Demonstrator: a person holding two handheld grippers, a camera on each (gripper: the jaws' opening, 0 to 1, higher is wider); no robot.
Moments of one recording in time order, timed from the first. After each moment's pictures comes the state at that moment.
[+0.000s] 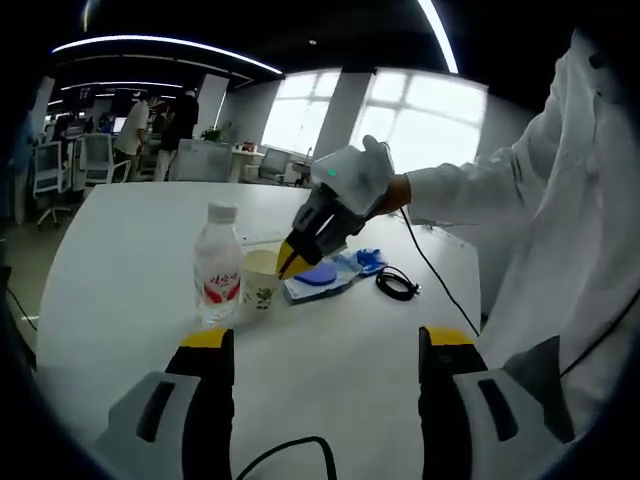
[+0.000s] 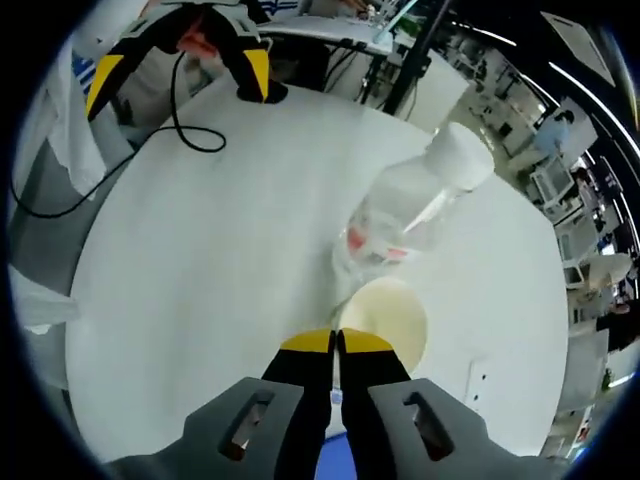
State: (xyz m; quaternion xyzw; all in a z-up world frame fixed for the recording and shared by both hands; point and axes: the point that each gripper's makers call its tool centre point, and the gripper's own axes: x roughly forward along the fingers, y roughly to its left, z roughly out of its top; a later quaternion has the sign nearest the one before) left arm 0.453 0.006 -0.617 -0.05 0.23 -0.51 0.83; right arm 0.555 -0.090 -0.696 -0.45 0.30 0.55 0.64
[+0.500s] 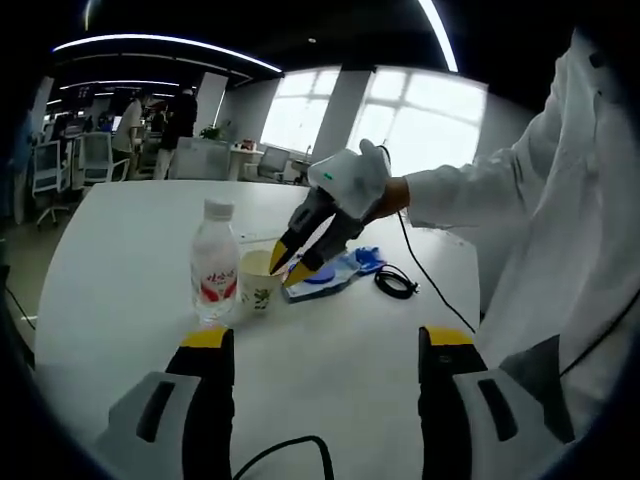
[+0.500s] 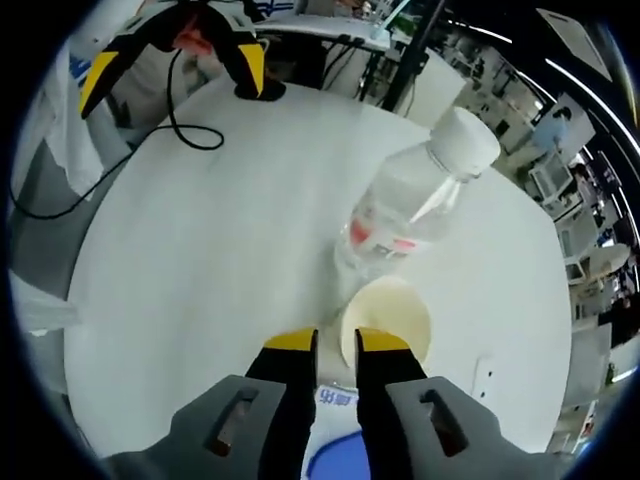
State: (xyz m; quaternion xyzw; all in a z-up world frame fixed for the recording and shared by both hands) left arm 0.451 0.003 -0.619 -0.05 0.23 -0.51 0.83; right arm 0.554 -0.091 -0.699 -0.43 0.30 0.55 0.65
